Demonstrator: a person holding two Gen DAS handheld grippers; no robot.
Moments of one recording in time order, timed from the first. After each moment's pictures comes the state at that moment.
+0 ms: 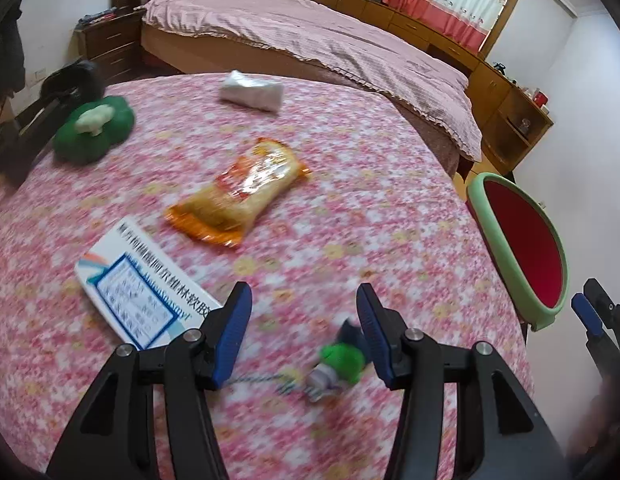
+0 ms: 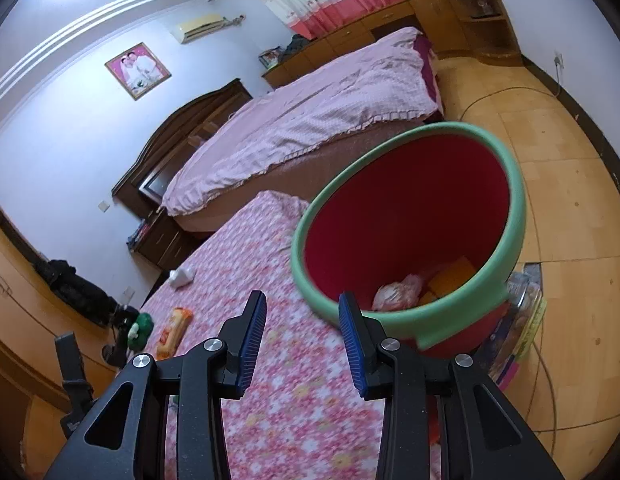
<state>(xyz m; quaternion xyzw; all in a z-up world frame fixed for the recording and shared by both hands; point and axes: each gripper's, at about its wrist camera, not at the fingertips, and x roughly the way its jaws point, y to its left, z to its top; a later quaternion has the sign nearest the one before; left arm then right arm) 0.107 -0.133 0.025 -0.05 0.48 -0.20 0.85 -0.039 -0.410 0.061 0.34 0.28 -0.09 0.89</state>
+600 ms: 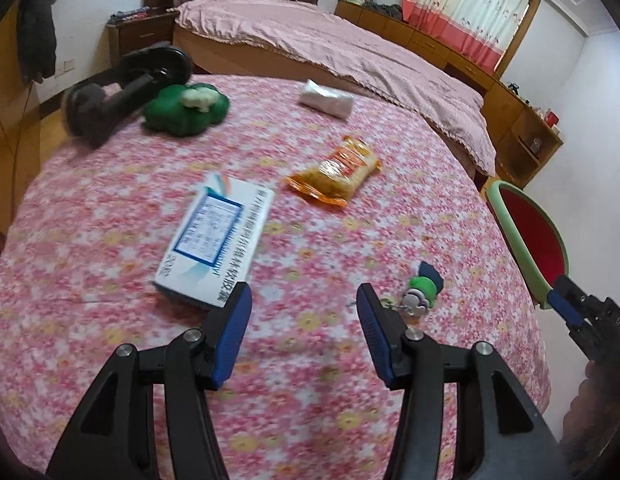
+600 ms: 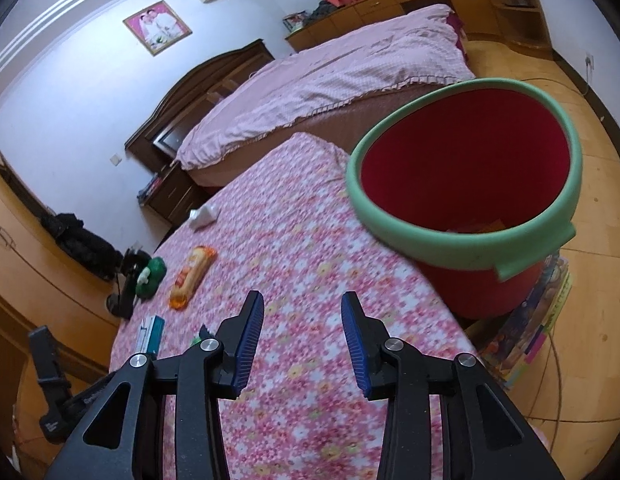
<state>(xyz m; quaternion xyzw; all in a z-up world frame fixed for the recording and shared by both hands) 0.071 -0.049 0.034 -0.06 0.46 -0.17 0.87 -0.022 -0.348 0.042 0.31 0.34 -0.04 0.89</state>
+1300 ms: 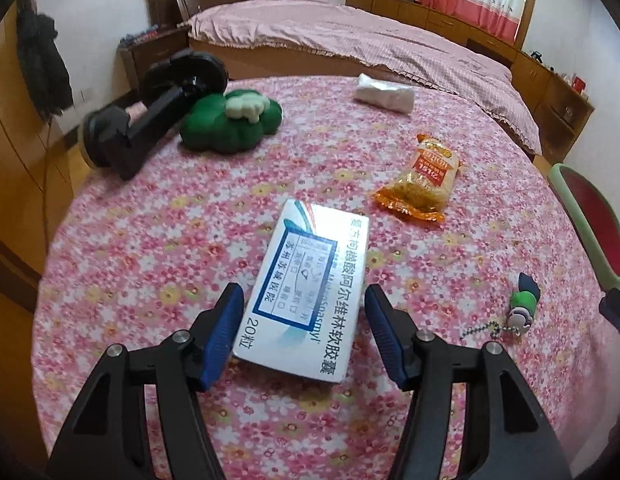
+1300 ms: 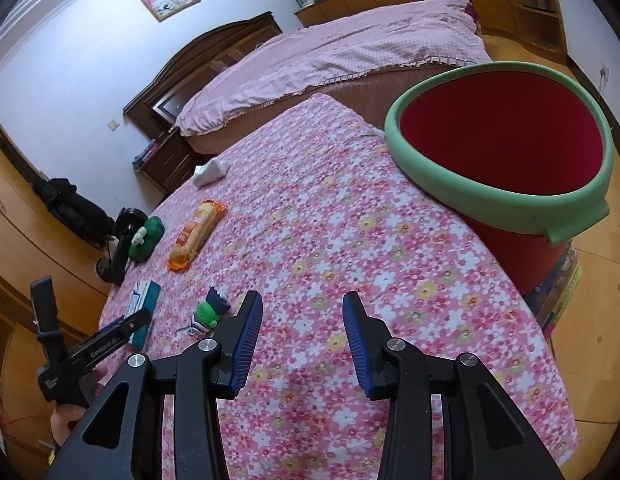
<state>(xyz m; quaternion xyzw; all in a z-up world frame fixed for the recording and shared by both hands) 0.120 -0.029 0.007 0.02 0.47 -0.12 0.88 -0.003 -0.304 0.033 0.28 0.38 -0.03 0.88</state>
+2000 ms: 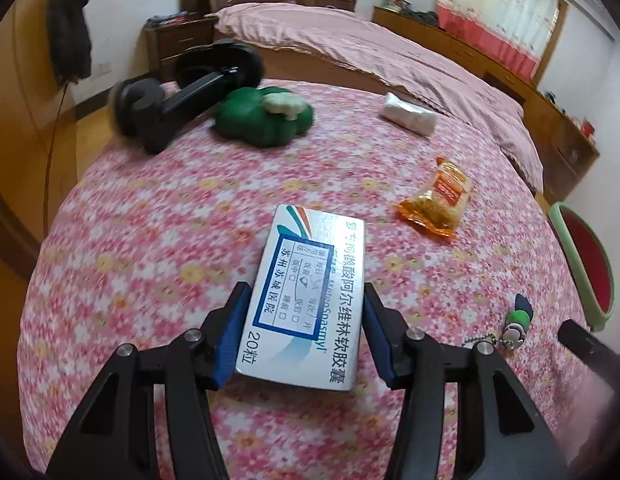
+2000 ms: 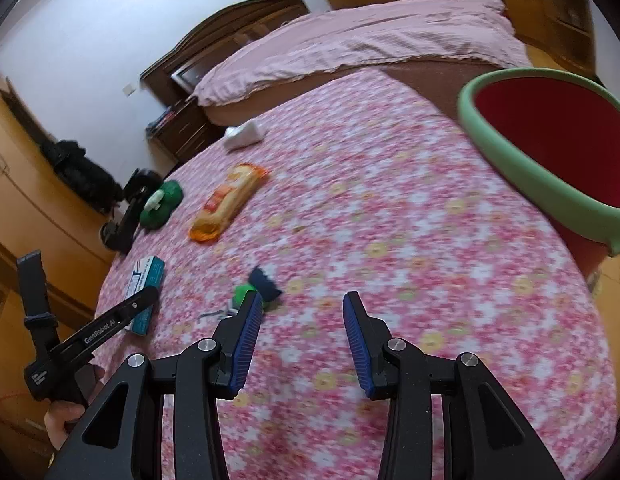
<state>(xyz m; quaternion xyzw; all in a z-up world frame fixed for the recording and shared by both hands) 0.107 -0.002 0.010 -0.06 0.45 -0.09 0.88 0.035 -0.247 0.024 0.23 0.41 0.01 0.88</state>
